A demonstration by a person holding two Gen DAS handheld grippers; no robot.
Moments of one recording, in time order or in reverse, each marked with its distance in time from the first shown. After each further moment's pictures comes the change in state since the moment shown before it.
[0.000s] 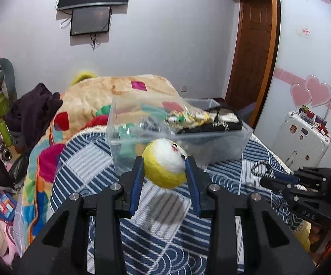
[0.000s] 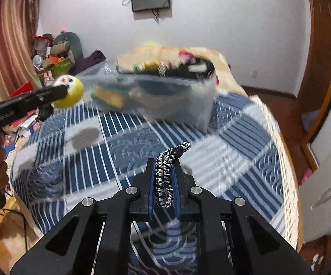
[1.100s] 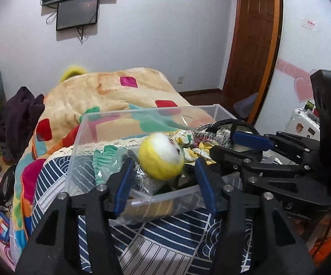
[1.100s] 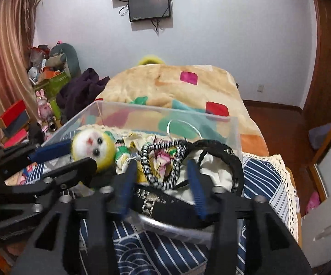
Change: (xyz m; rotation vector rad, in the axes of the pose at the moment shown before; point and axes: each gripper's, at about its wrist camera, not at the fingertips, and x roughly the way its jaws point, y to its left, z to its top) left arm 0.084 -0.012 0.044 0.032 0.072 -0.015; right arm 0.069 -0.009 0.101 -0.005 -0.050 0.000
